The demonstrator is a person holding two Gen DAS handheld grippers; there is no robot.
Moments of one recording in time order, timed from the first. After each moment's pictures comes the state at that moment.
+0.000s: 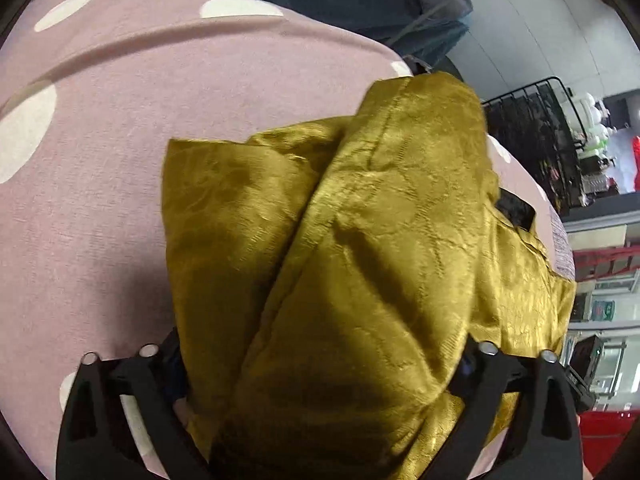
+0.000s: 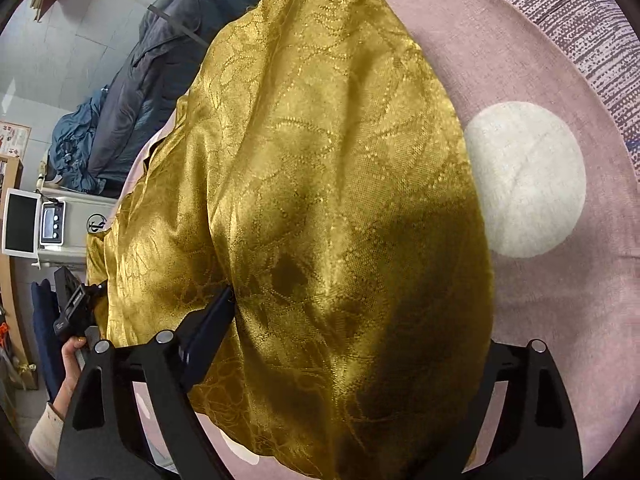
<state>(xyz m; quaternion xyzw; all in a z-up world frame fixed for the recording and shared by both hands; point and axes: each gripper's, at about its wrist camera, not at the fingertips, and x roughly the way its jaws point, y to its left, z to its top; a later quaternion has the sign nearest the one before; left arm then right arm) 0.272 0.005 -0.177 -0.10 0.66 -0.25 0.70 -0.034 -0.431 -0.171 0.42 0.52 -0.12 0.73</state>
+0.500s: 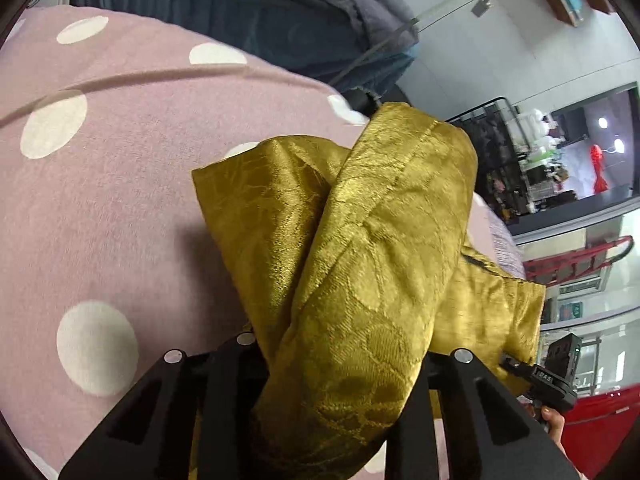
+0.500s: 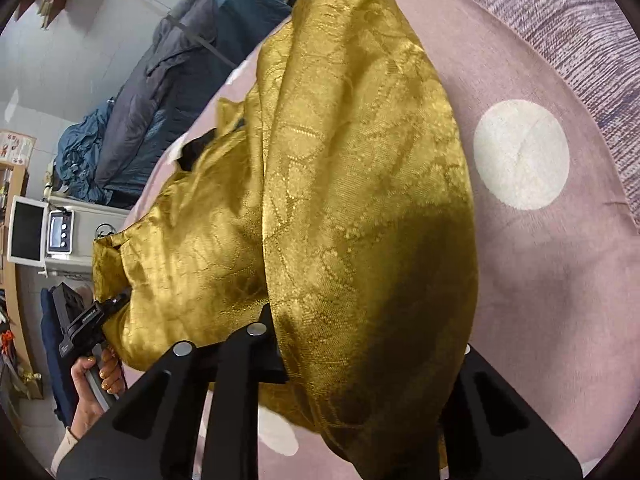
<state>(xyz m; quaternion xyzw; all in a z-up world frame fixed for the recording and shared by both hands) 0.221 0.039 -0.112 -0.16 0.60 -0.31 0.72 -0.039 -0.394 -0.126 0.43 0.49 -0.13 0.74</state>
